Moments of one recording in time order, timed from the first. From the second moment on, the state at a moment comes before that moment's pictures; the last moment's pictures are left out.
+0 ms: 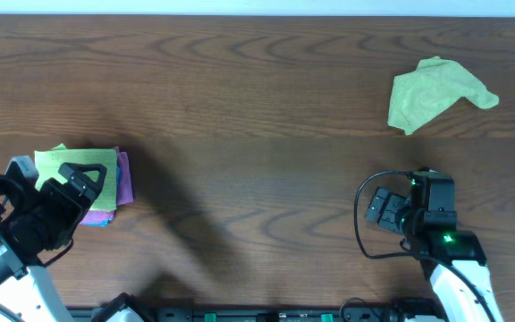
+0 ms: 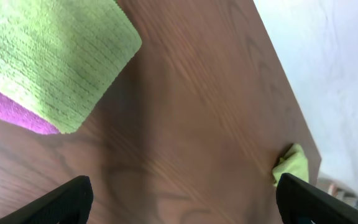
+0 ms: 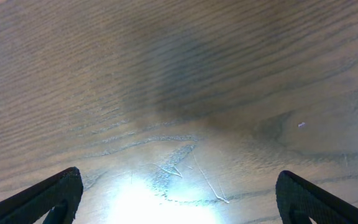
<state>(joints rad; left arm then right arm) 0.72 0.95 1.06 -1.21 0.69 -0.26 0.00 0.95 0.50 -0.62 0.06 0.38</state>
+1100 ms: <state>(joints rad) 0.12 0.17 0.27 -0.43 0.23 -0.11 0.00 0.95 0.50 -0.62 0.07 0.38</state>
